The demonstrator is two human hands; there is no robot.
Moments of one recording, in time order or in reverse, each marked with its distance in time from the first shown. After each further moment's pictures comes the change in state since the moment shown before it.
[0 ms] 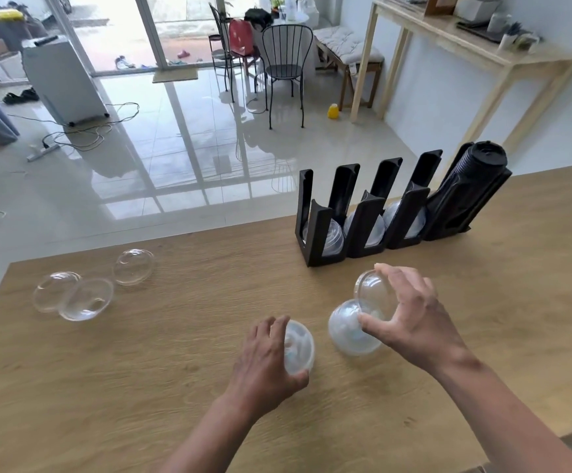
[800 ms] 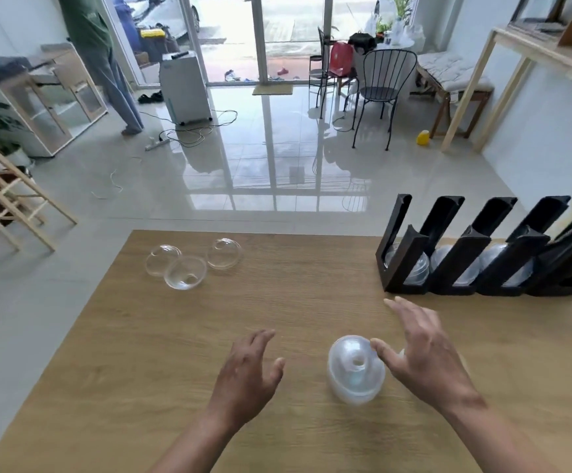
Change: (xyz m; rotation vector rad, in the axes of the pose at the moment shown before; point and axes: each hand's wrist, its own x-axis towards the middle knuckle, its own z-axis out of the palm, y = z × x) left_hand -0.070 -0.085 -0.055 -0.091 0.316 -0.238; right_hand 0.016 -0.060 0.067 -0.056 -0.149 -0.243
